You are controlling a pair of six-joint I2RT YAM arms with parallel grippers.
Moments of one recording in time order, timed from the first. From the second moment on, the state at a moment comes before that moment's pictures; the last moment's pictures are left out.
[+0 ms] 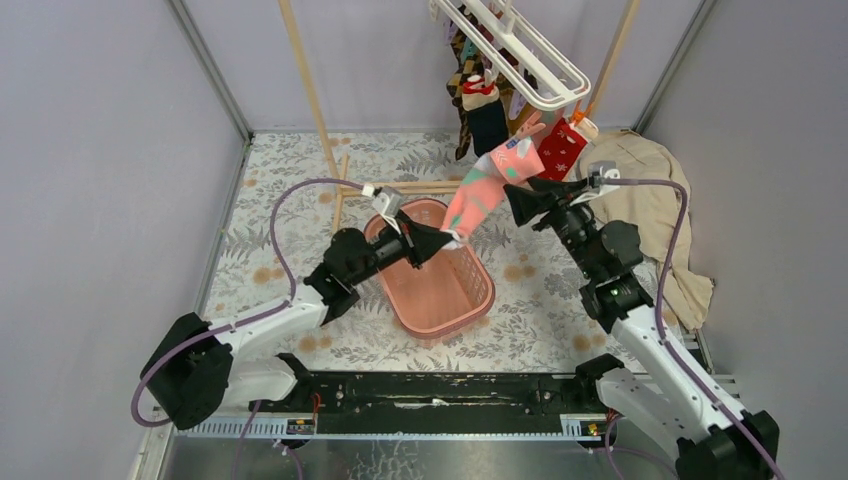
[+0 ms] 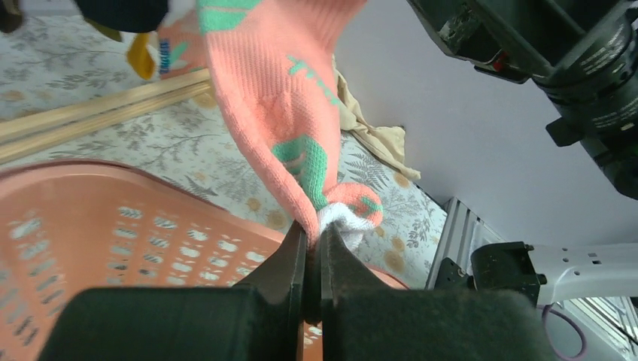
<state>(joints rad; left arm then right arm) -0.76 1.21 0.58 0.71 0.23 -0.51 0.42 0.80 0.64 0.39 -0.10 0.39</state>
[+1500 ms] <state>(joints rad) -0.50 1.35 0.68 0.78 0.78 -0.92 -0.05 1.42 0.86 1.46 -0.76 1.04</state>
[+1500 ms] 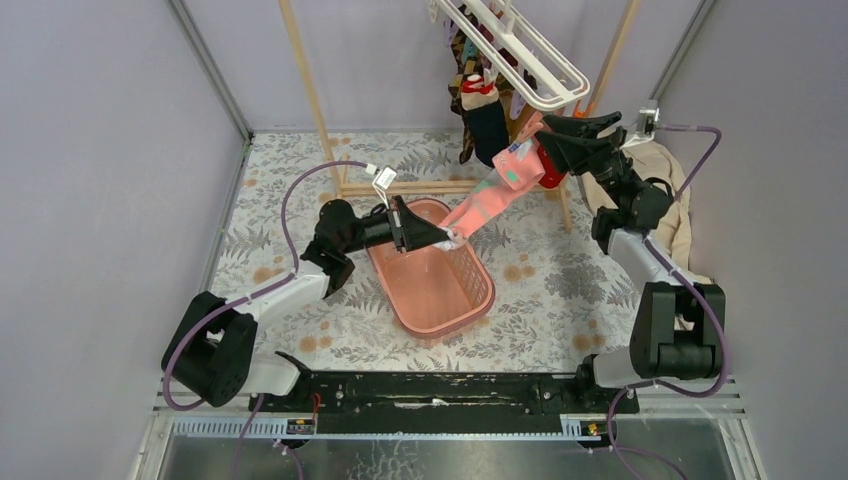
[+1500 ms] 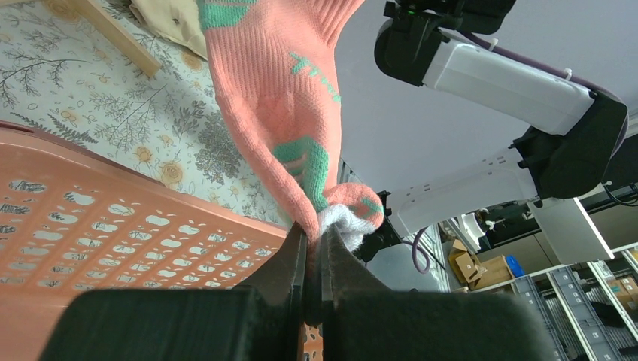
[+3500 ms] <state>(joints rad) -0.51 1.04 0.93 0.36 0.70 -0.77 -0.04 1.30 0.56 1.22 -0.77 1.01</state>
